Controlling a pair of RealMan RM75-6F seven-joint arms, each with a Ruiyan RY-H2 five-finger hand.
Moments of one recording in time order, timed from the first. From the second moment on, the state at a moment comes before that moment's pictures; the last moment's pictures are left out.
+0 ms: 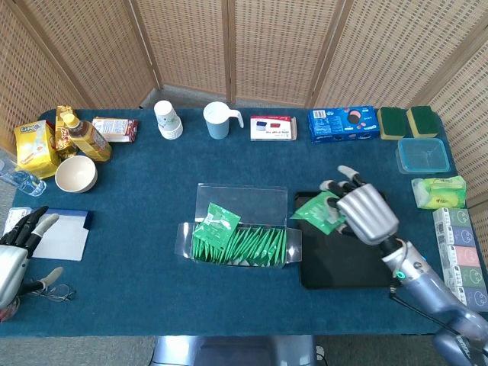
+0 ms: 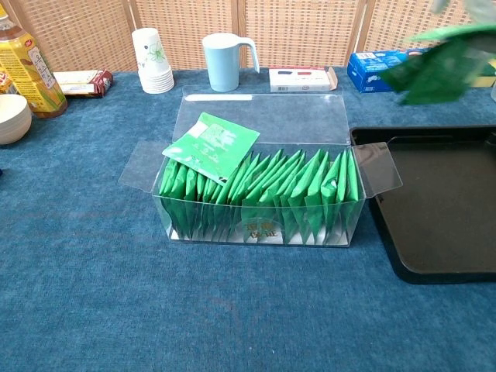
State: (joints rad) left arm -0.09 -0.91 0.00 -1.88 1.63 1.49 0.05; right arm 0.61 -1.02 0.06 -1.73 -1.56 1.25 -0.10
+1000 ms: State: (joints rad) left arm -0.08 -0.90 0.01 -1.89 1.63 1.49 0.06; right arm 0.52 -1.09 0.05 -1.63 -1.49 1.19 -0.13
